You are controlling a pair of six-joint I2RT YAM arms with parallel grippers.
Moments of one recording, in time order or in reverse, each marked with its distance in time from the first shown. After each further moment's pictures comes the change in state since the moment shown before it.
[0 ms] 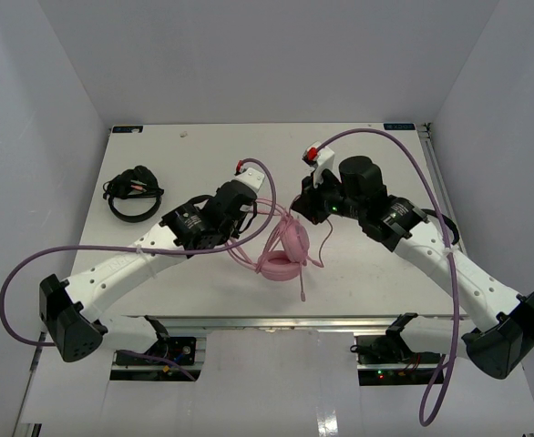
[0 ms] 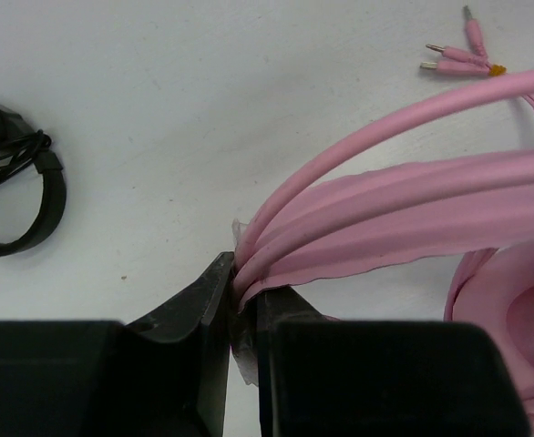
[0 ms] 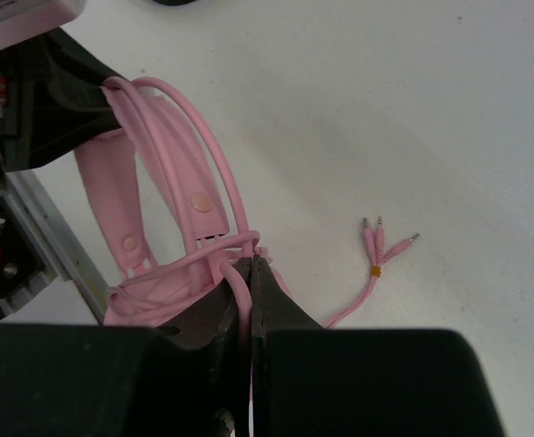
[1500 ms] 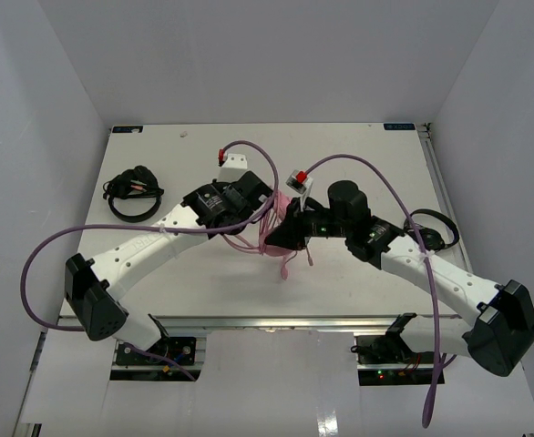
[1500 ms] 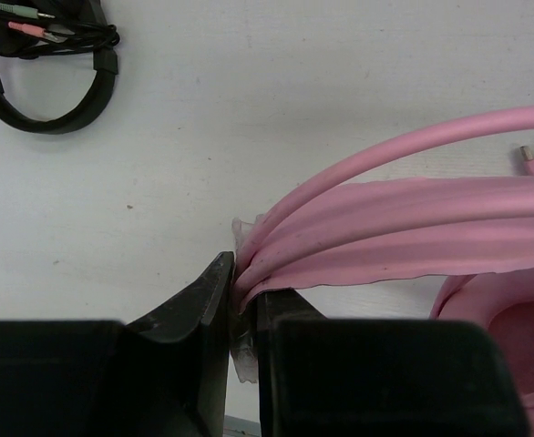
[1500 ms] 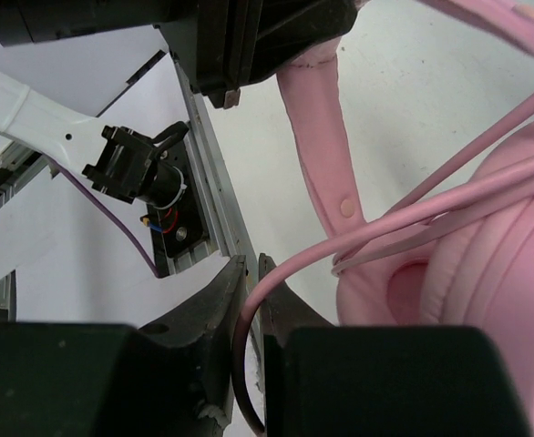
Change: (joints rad) left arm 0.006 0.186 0.201 -0.268 -0.287 -0.493; right arm 0.061 0.010 -0.284 0.420 -0.390 0.289
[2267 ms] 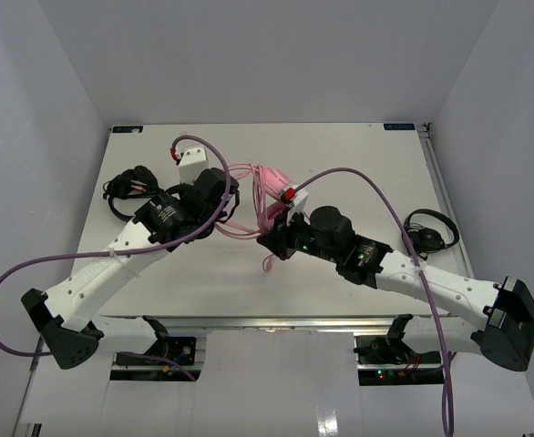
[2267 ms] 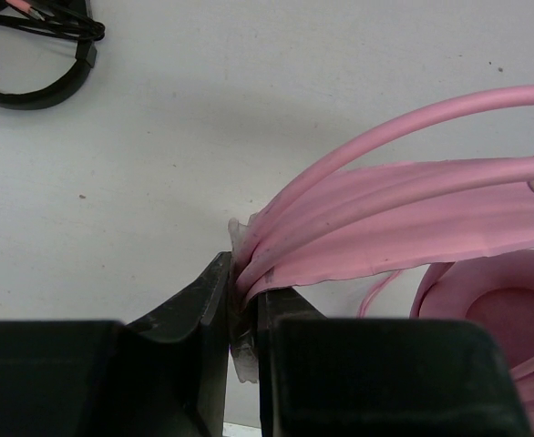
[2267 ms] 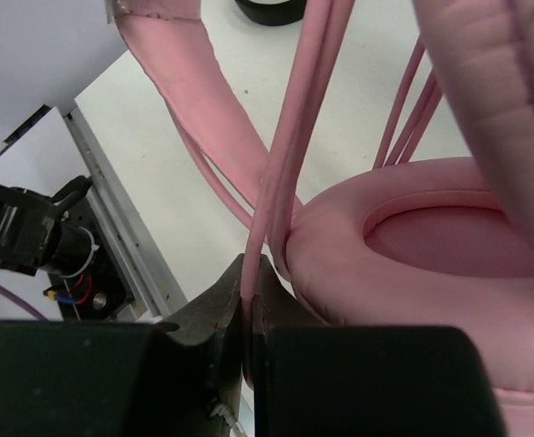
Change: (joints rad) left arm 0.048 -0.230 -0.034 0.031 0.056 -0.164; right arm 0.243 -0.026 -0.058 0.078 0.550 -0.024
